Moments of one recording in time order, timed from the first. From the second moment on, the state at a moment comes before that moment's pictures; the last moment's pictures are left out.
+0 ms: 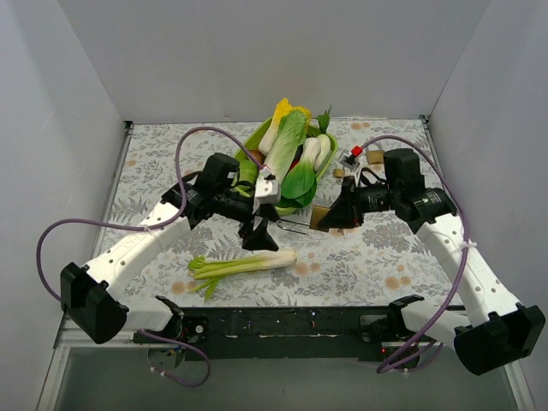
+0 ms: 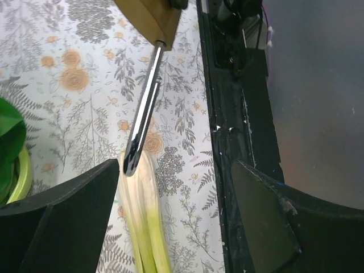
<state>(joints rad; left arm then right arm) -0.61 1.27 1.19 -0.66 0.96 0.45 0.38 1.11 1.11 -0.66 -1.05 0.06</state>
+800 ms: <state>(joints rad) -0.85 1.44 1.18 -0.42 0.82 0.43 0.26 1.00 1.00 -0.82 -1.17 -0.05</state>
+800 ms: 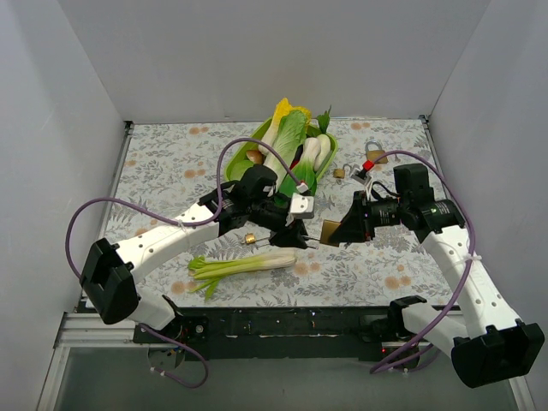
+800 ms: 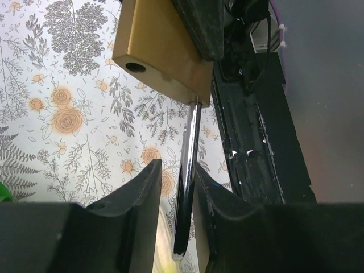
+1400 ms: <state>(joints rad) -0.86 1.40 1.12 -0.30 0.80 0.34 0.23 1.06 1.00 -0.83 -1.22 -0.06</state>
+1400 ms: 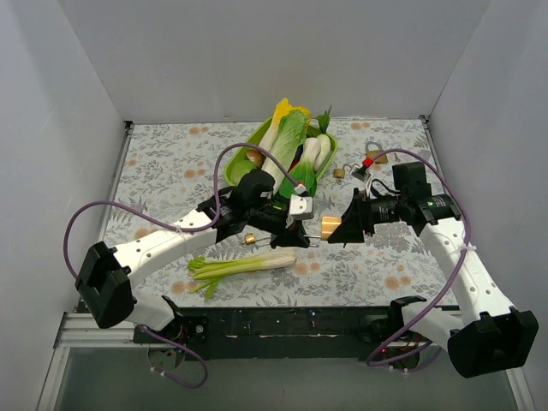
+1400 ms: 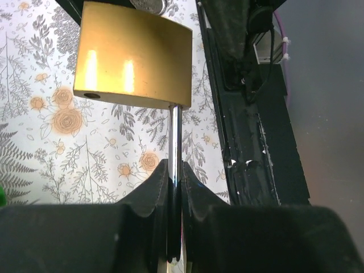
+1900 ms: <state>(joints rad) -0.85 1.40 1.09 -0.25 0.78 0.22 0.12 1.09 1.08 -0.97 -1.09 -0.32</state>
